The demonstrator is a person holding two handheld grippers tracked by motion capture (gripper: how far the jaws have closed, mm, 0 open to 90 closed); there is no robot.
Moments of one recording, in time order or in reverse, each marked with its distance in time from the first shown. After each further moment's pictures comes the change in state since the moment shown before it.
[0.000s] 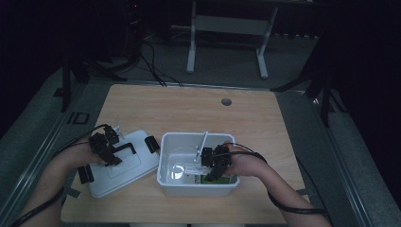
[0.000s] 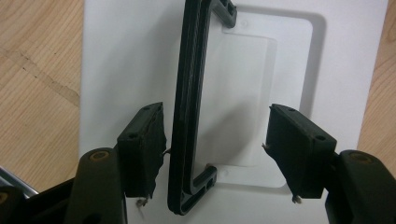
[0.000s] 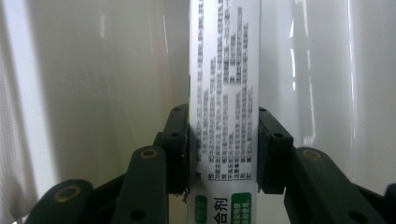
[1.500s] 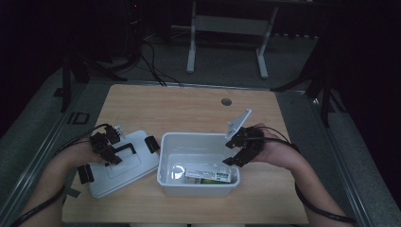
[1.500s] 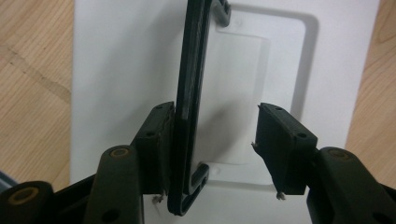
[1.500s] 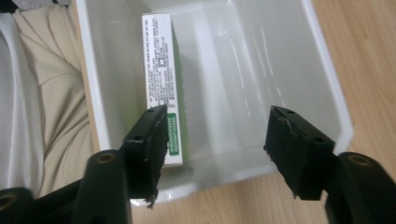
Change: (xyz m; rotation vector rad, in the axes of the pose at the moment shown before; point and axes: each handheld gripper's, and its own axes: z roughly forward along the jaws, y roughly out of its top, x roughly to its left) left arm 0.000 0.004 -0.001 0.031 -0.020 -0.006; right arm -0.002 -0.054 -0.095 -0.236 -0.143 0.073
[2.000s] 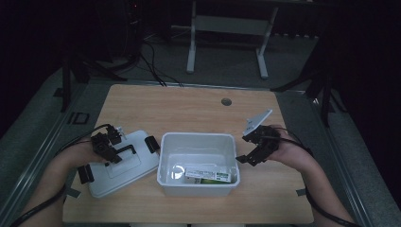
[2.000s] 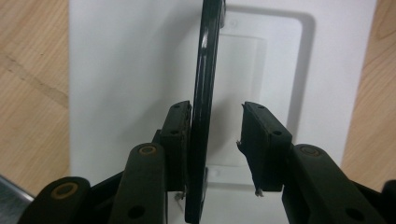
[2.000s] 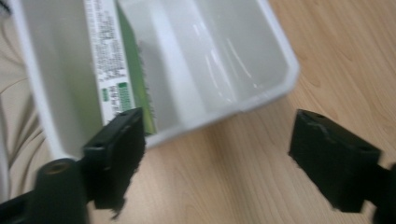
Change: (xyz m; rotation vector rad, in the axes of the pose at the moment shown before) left arm -0.002 0.002 0.001 -0.004 -0.012 0.006; right arm -0.020 -0.046 -0.006 -0.060 -0.085 0.128
